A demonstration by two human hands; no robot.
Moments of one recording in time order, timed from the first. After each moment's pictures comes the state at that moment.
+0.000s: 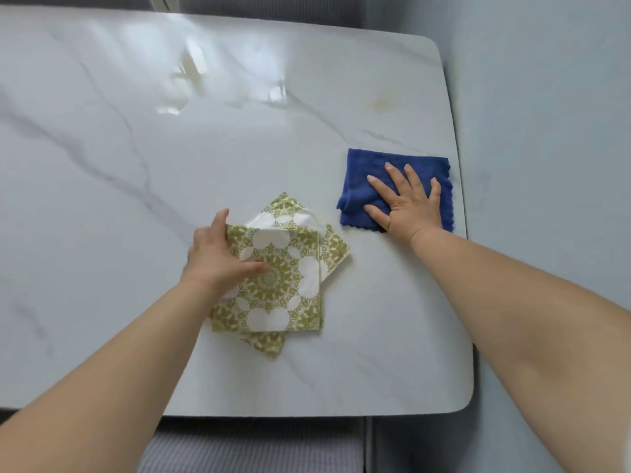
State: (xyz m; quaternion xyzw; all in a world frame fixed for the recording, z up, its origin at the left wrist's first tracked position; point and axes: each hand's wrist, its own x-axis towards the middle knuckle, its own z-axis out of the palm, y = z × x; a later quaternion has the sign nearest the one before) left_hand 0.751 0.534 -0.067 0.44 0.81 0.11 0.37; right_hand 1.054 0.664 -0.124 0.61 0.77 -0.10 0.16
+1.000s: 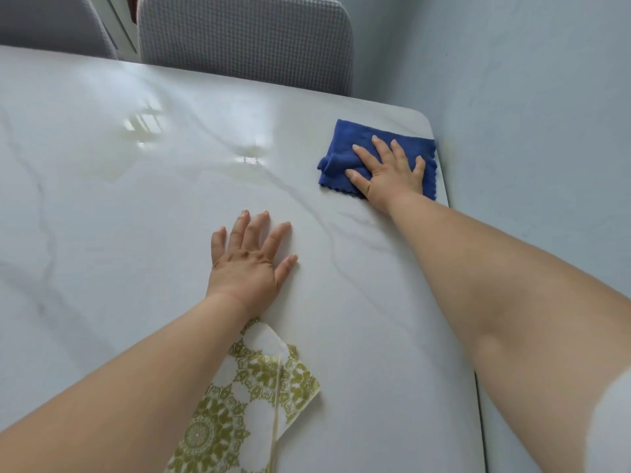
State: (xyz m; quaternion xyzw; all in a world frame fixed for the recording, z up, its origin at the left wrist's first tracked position) left_hand 0.818 0.711 -0.145 0.67 0.73 -0.05 0.12; right_hand 1.031 0.897 -0.131 0.64 0.75 -0.10 0.11
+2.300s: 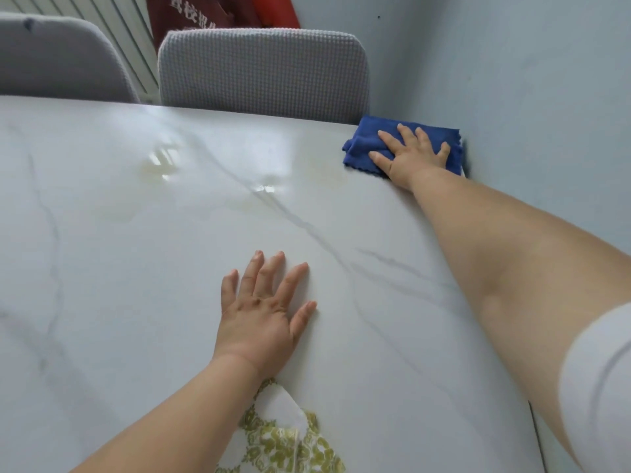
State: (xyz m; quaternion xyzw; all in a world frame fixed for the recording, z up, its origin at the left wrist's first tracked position) left_hand 0.817 0.708 -0.152 0.68 0.73 -0.02 0.09; right_hand 1.022 0.999 -0.132 0.67 0.73 -0.11 0.10
